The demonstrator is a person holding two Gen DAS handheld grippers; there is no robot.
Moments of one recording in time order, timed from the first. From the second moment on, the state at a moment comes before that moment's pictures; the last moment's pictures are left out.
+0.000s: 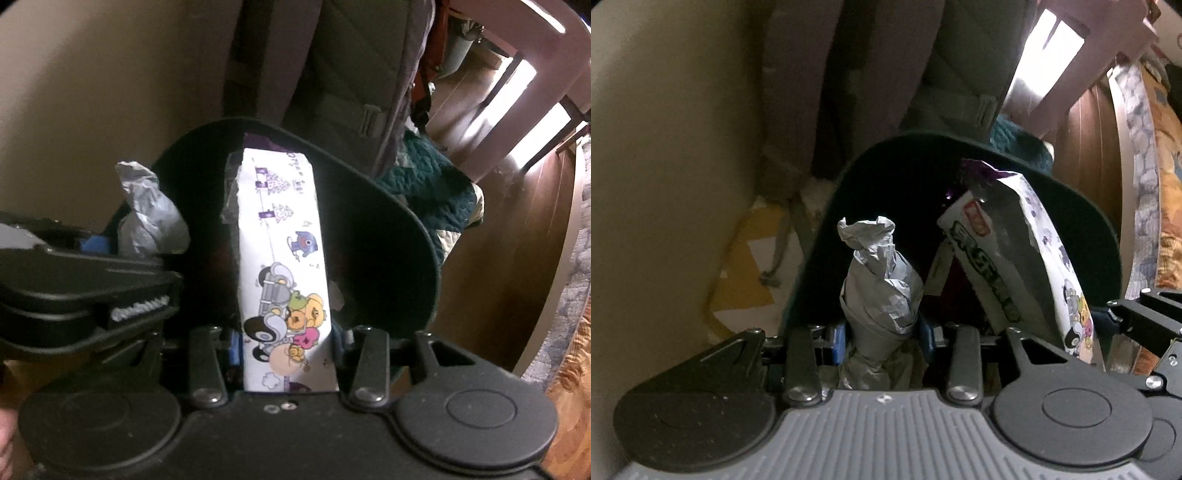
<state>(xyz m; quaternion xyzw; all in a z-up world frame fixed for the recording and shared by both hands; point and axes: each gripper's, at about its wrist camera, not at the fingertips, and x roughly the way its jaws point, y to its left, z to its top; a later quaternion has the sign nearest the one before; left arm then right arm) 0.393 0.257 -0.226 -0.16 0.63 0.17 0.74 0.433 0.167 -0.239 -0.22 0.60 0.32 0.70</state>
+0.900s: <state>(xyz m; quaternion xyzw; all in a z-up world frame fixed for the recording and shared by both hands) 0.334 0.213 -0.157 -0.13 0.55 0.16 0.81 0.396 0.105 -0.176 -0.19 0.53 0.39 0.73</state>
